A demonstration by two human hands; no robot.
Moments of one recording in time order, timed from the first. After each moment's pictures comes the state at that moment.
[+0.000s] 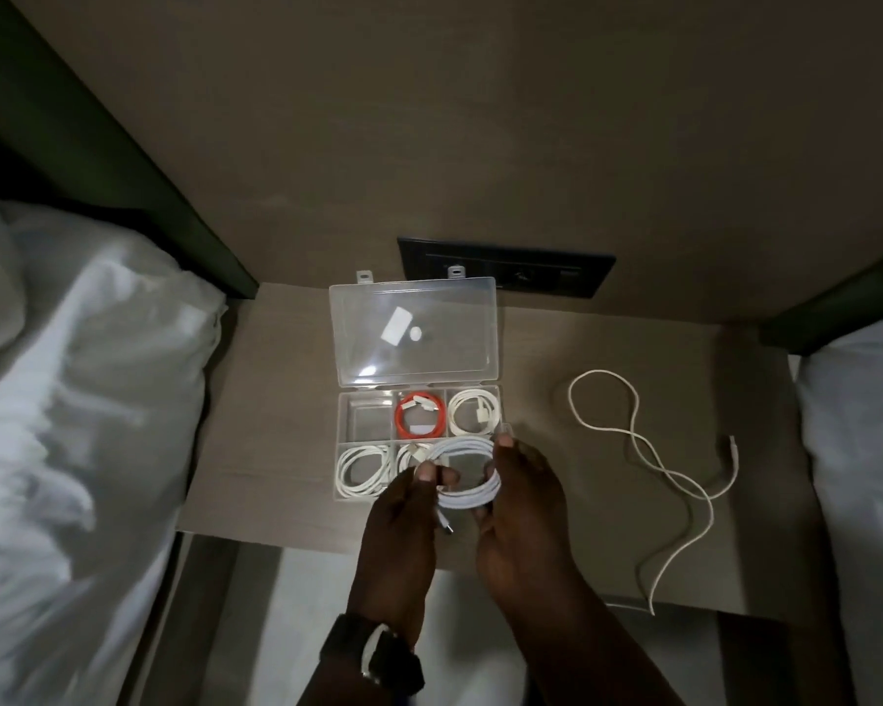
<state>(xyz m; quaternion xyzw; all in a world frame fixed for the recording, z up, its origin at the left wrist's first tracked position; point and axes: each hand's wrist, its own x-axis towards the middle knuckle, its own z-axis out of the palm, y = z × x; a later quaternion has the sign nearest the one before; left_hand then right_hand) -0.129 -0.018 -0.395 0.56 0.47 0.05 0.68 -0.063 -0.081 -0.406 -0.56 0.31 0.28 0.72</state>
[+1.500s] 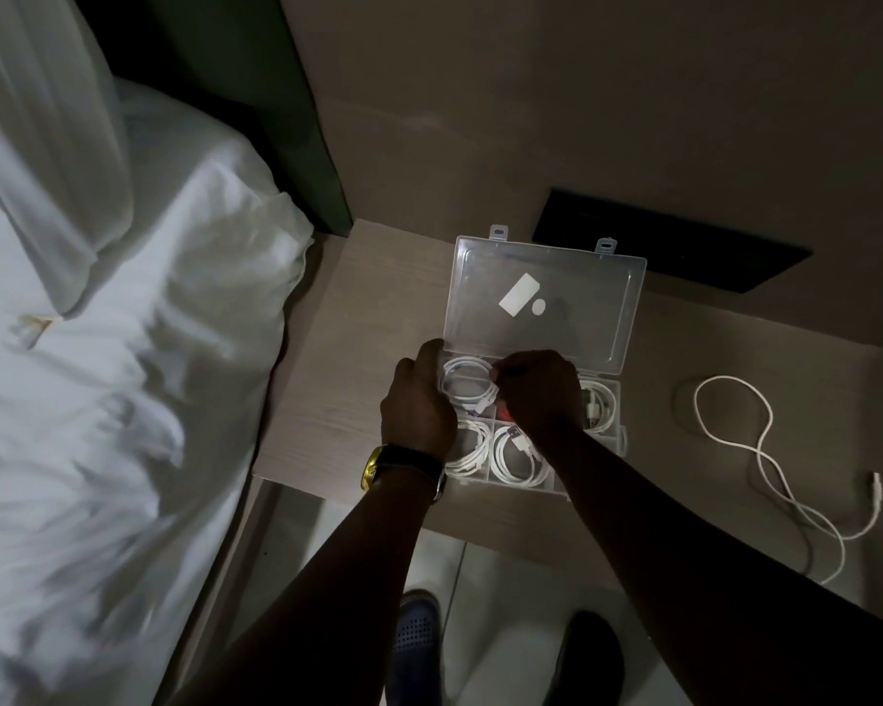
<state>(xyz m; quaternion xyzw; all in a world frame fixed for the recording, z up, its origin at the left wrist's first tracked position) -0.110 0.128 -0.508 0.84 0.42 0.06 0.34 -0.012 0.041 -0.507 -0.89 -0.06 0.27 0.37</state>
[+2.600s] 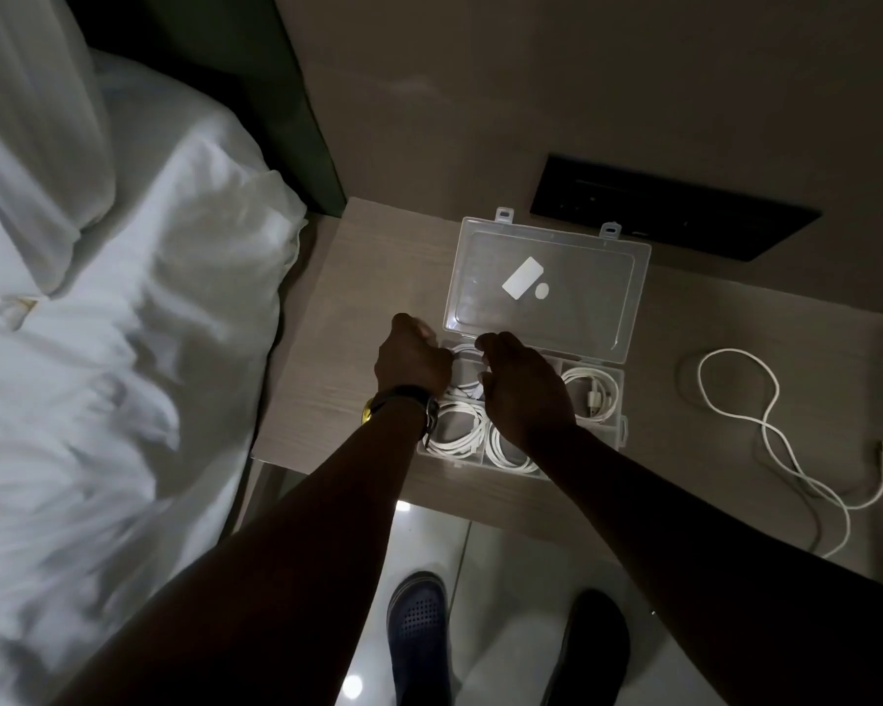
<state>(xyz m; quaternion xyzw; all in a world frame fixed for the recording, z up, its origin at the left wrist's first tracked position) -0.086 0.159 -0.529 0.74 0.51 0.00 0.44 -0.033 0.027 -0.528 -0.89 -0.38 0.17 0.17</state>
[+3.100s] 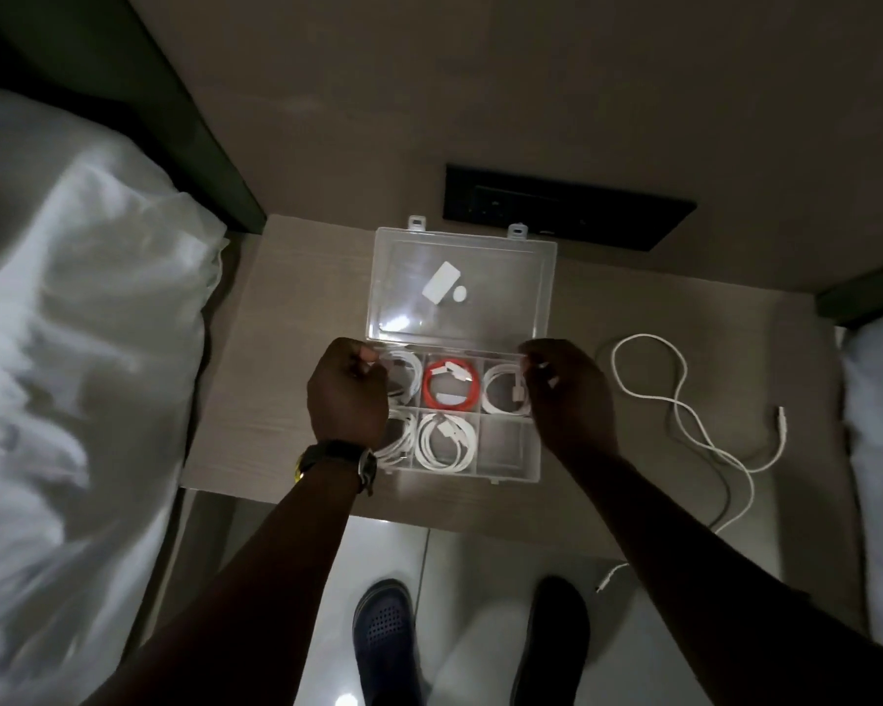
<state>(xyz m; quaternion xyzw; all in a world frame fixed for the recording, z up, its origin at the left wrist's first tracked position) -0.103 0.116 -0.516 0.78 0.44 0.18 0.41 0.004 -0.078 -0.507 -0.91 -0.20 0.05 0.36</state>
